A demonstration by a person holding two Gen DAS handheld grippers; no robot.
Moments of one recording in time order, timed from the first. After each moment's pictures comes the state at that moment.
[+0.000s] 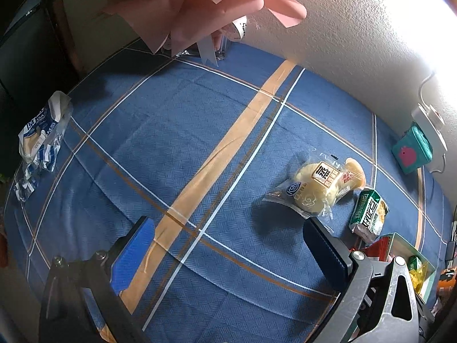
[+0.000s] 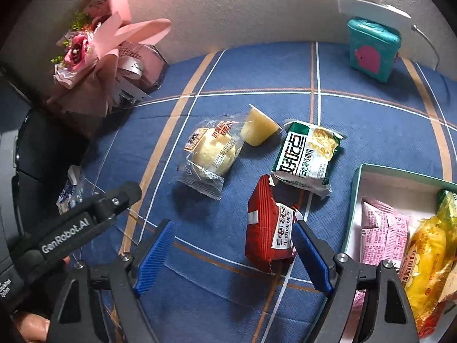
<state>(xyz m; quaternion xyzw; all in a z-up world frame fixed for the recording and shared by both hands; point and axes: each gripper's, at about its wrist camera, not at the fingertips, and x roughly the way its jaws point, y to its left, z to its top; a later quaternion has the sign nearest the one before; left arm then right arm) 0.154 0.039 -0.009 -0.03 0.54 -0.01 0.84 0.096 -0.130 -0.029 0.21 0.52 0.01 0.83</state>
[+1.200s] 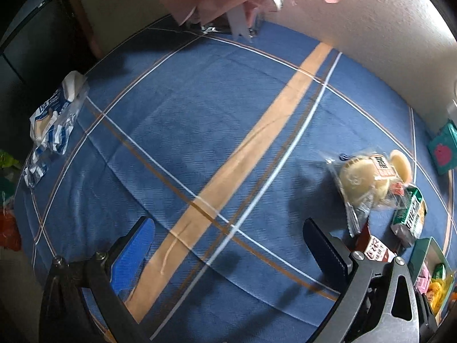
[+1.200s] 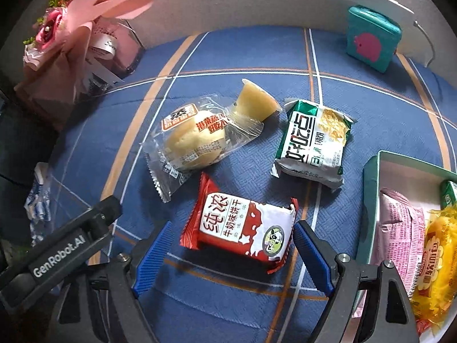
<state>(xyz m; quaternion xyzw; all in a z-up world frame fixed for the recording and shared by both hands) 0.158 0.061 -0.047 -0.01 0.57 0.06 0.82 0.119 -0.102 -0.069 0.17 0.54 -0.06 0.82</state>
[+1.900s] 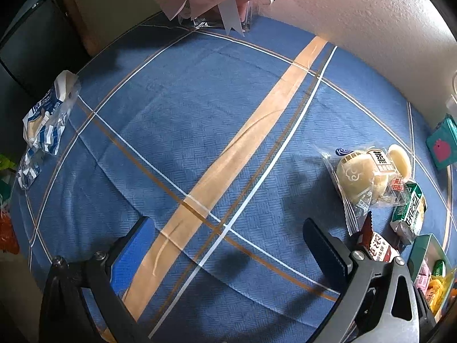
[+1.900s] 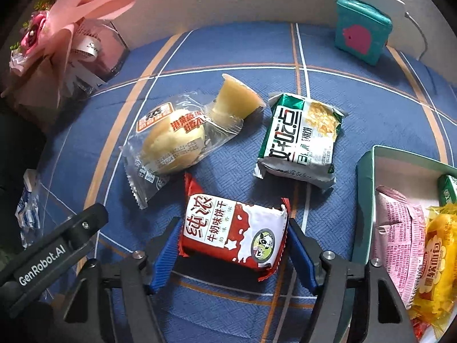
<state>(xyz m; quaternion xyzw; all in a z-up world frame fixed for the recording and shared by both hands) 0.161 0.054 -0.052 -0.01 0.58 0.04 0.81 0.122 -0.112 -0.082 0.17 0.55 -0.09 0.82</state>
